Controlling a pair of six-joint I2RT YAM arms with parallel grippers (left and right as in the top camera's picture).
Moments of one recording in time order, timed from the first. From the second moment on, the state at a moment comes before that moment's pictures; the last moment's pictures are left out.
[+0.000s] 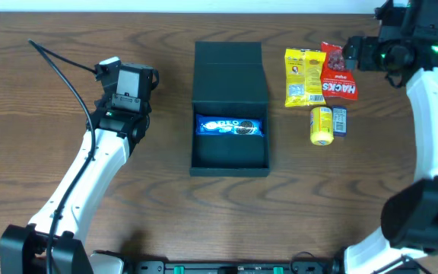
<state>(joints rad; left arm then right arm) -0.23 1.49 1.08 -0.51 -0.53 -0.49 -0.15 1.82 1.72 -0.84 -0.14 -0.05</state>
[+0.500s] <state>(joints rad) -0.23 1.49 1.08 -0.43 -0.48 -0.50 -0.14 1.93 1.72 -0.77 -0.35 -0.03</state>
